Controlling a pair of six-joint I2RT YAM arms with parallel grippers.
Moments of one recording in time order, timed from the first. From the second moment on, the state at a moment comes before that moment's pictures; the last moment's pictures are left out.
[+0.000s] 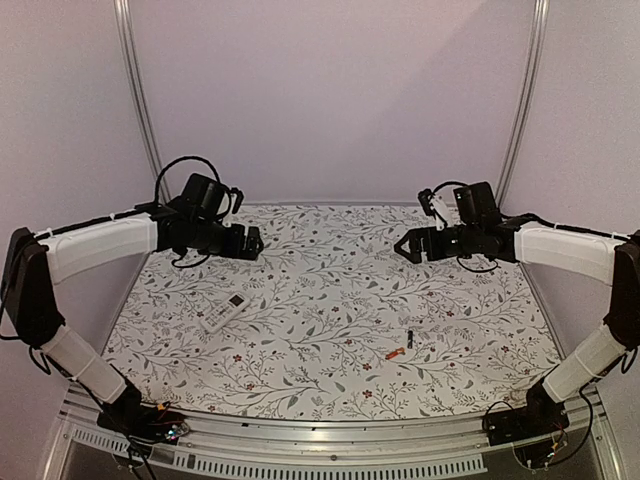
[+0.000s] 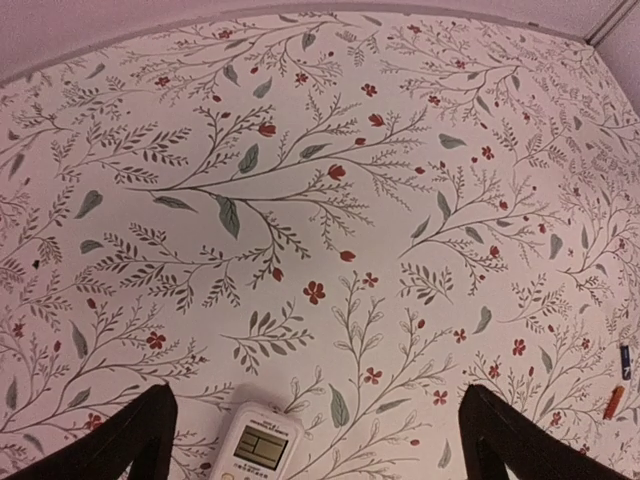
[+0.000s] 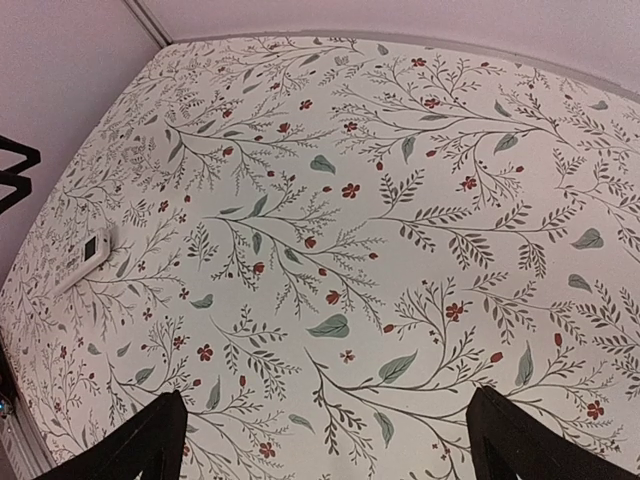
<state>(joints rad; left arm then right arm) -0.52 1.52 1.12 -0.40 -0.07 -0.28 0.46 1.51 1.02 -0.17 -0.26 0.16</state>
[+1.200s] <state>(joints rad) -0.48 1.81 1.20 -0.88 -0.08 0.02 0.46 1.51 0.99 -0.19 -0.46 0.11</state>
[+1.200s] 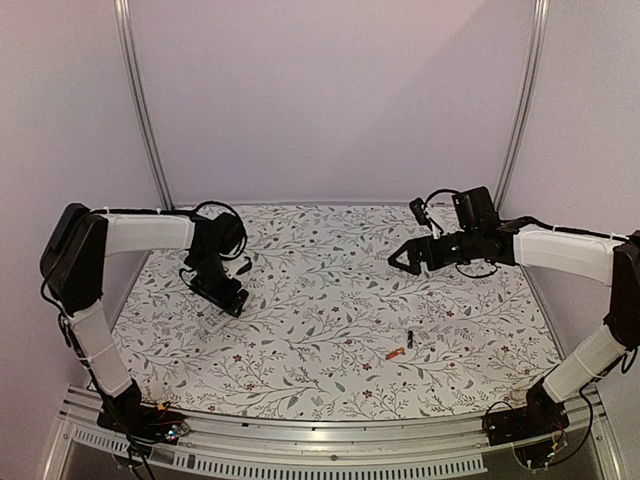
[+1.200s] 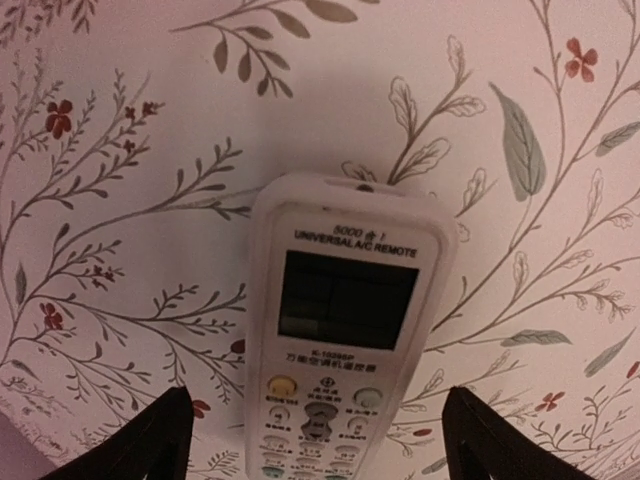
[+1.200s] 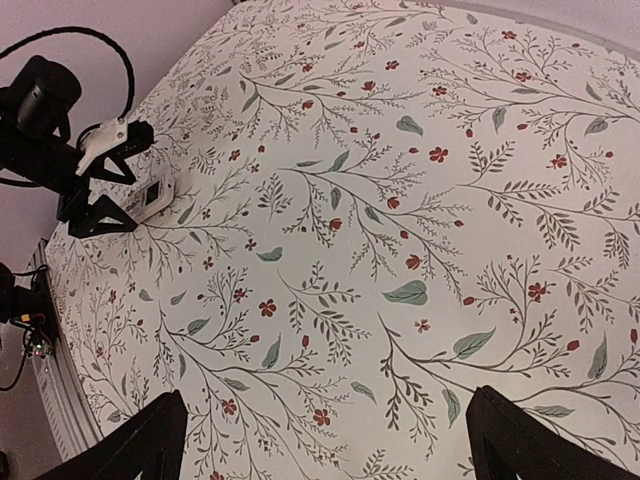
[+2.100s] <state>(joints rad) -0.57 1.89 1.20 -0.88 0.03 0.05 0.47 1.51 0.99 -0.17 -0.52 0.09</state>
